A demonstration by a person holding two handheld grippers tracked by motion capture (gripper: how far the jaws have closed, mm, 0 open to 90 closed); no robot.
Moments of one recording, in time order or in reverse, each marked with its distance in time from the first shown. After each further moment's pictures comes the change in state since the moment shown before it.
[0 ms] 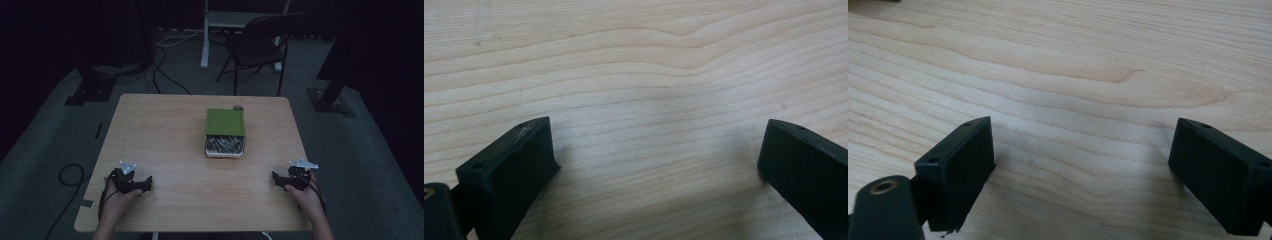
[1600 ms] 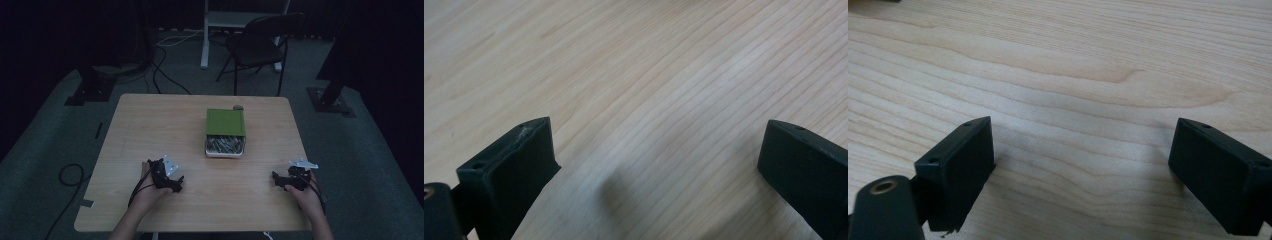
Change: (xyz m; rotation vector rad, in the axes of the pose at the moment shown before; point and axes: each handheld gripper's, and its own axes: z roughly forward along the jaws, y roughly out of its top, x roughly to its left) left arm -0.096 0.039 0.024 -0.083 -0.083 0.488; right arm 0.000 0.000 0.000 0.000 0.000 0.003
